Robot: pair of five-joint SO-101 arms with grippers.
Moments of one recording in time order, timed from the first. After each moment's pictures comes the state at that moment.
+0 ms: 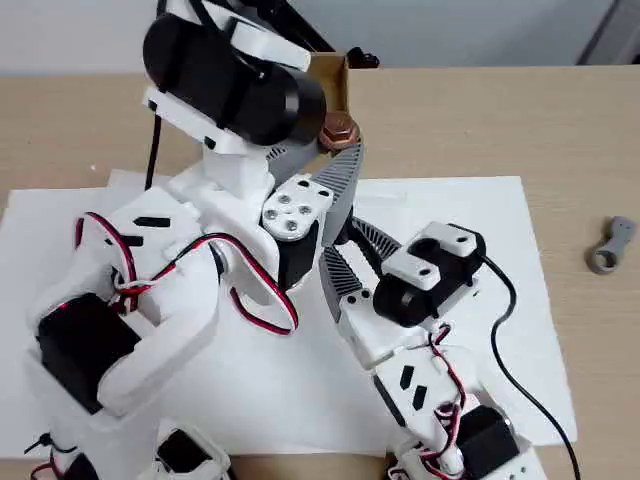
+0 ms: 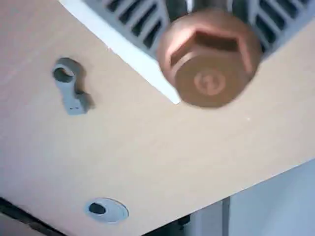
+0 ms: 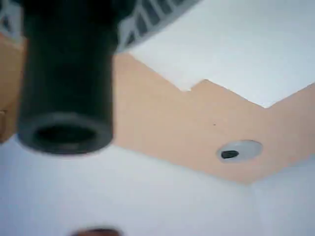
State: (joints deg) left arm 36.4 -25.2 -28.4 82.9 10.8; right arm -33.5 -89.5 66.5 33.1 -7.8
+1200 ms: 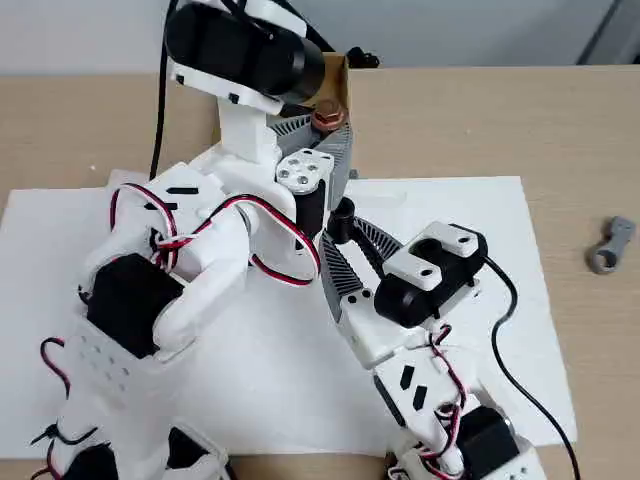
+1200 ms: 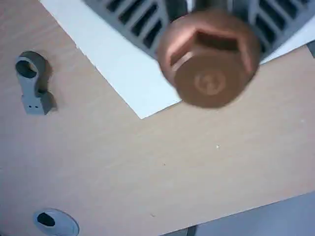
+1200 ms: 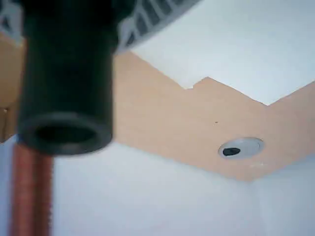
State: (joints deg) left arm 30.9 -25.1 -16.1 74.5 15.4; right arm -33.3 -89.5 66.5 33.0 -8.0
